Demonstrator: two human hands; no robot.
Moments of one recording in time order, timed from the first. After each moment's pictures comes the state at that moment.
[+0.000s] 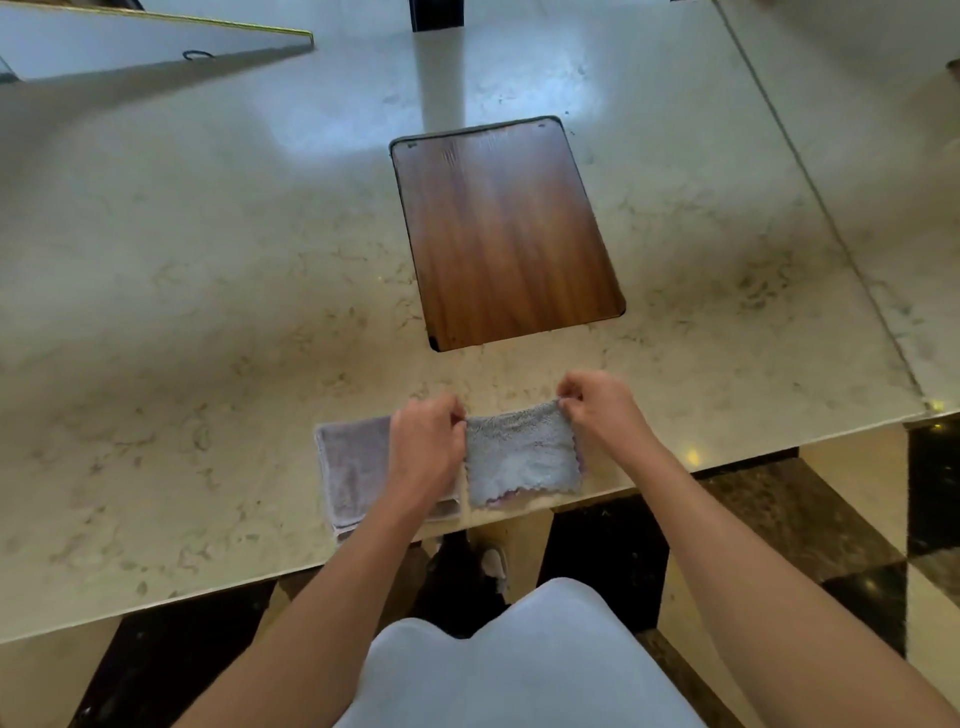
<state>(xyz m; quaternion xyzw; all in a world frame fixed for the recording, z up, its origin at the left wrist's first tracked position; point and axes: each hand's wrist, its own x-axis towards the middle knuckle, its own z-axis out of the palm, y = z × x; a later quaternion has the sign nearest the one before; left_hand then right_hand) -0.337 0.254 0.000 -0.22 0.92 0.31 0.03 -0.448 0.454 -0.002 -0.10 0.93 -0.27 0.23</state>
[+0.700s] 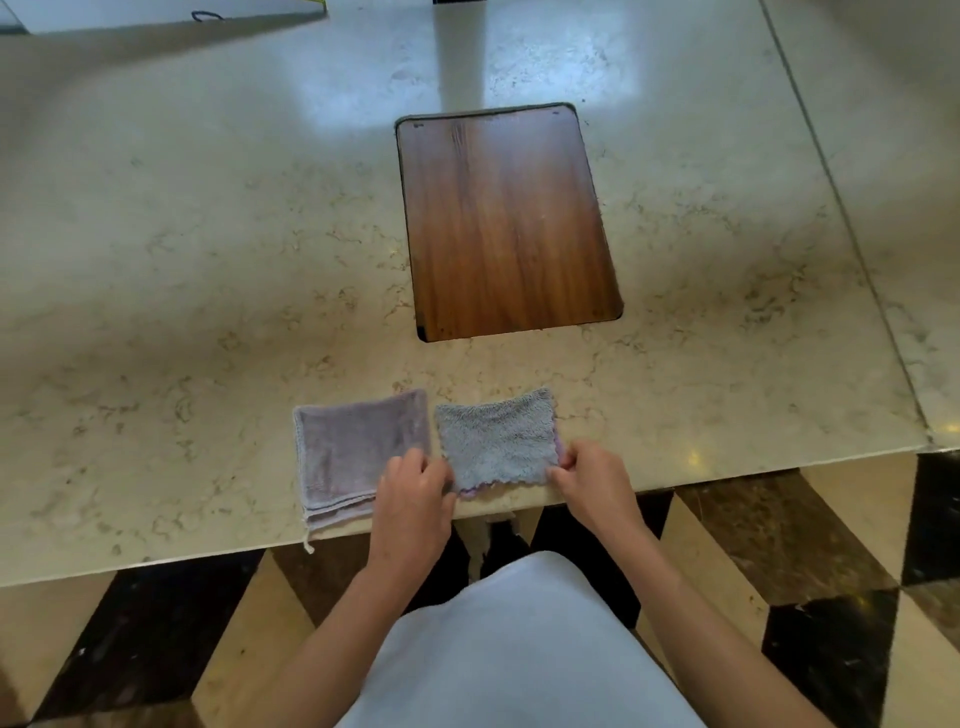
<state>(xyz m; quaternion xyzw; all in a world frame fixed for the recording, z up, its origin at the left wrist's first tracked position) -0.269 0.300 -0.010 -0.20 0.94 0.25 0.08 -0.388 0.486 -0.006 -0.01 0.92 -0.23 0.33</state>
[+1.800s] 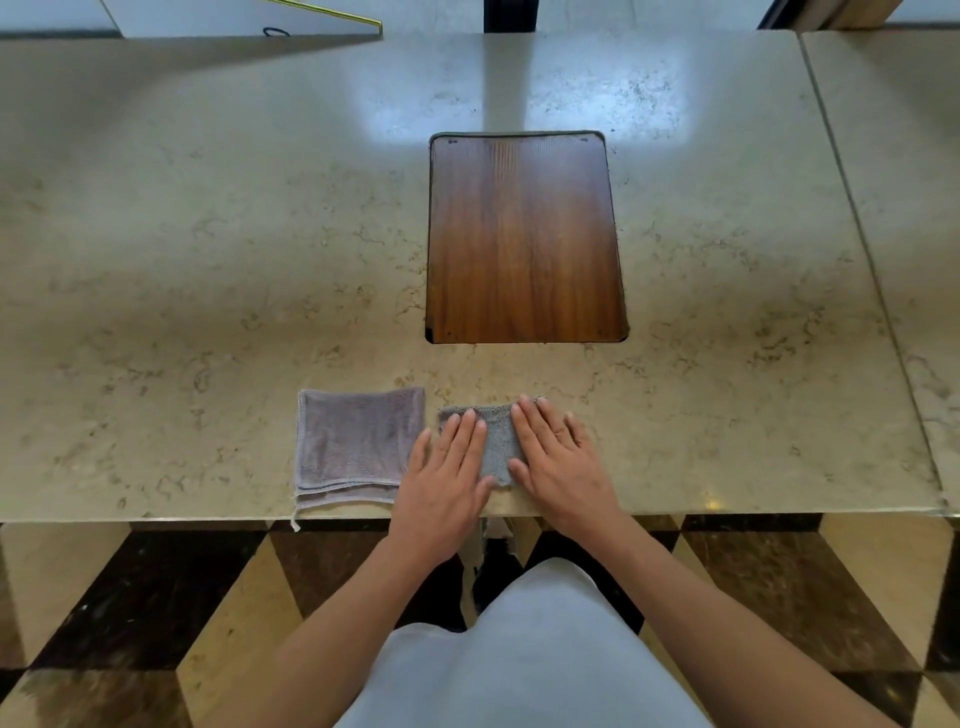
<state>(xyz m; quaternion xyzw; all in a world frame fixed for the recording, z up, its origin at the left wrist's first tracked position) -0.293 0.336 -0.028 -0.09 0.98 0.07 0.18 -0.410 0.494 -0.043 -0.43 0.89 -0.02 0.18</state>
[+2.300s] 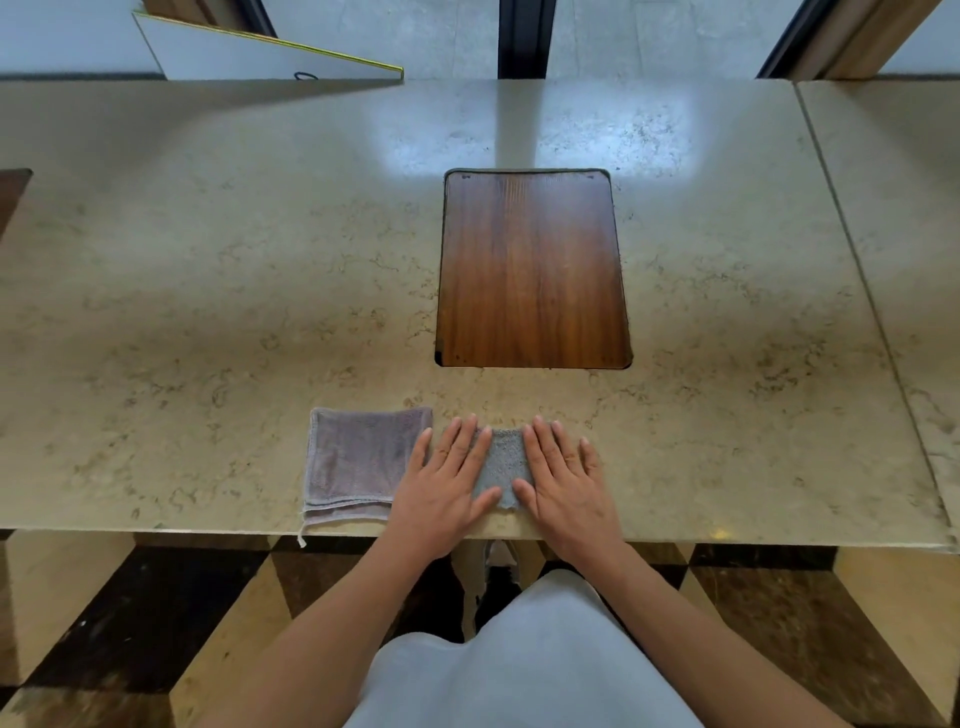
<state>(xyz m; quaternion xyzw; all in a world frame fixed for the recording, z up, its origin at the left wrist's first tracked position) -0.307 0.312 -0.042 -0.08 0.98 0.06 0.17 -0.407 0.495 -0.049 -0.40 0.90 0.00 0.18</state>
